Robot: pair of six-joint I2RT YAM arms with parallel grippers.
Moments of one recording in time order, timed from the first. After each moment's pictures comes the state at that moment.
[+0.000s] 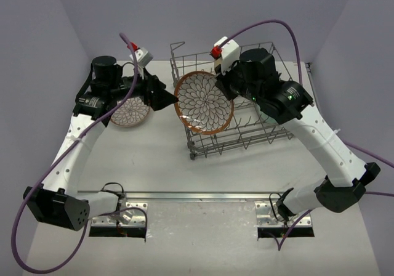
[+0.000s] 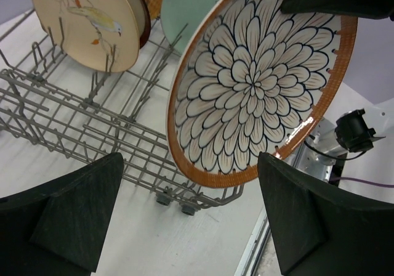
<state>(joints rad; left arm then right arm) -0.14 1.20 1.31 -0.43 0.87 -0.06 0.72 1.41 1.74 -0.71 0.14 -0.17</state>
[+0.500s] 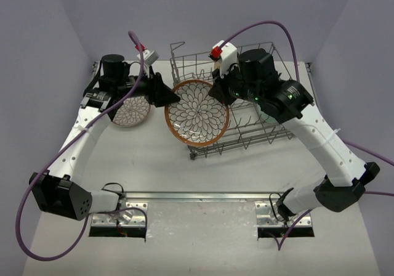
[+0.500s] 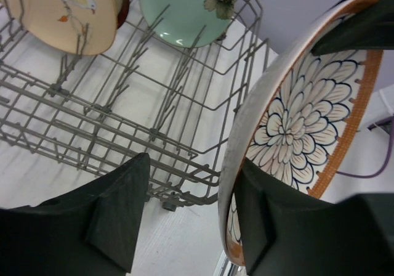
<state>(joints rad) -0.18 1.29 1.32 -0.45 0.90 -0.09 0.72 1.42 1.76 -0.79 -0.05 -0.03</state>
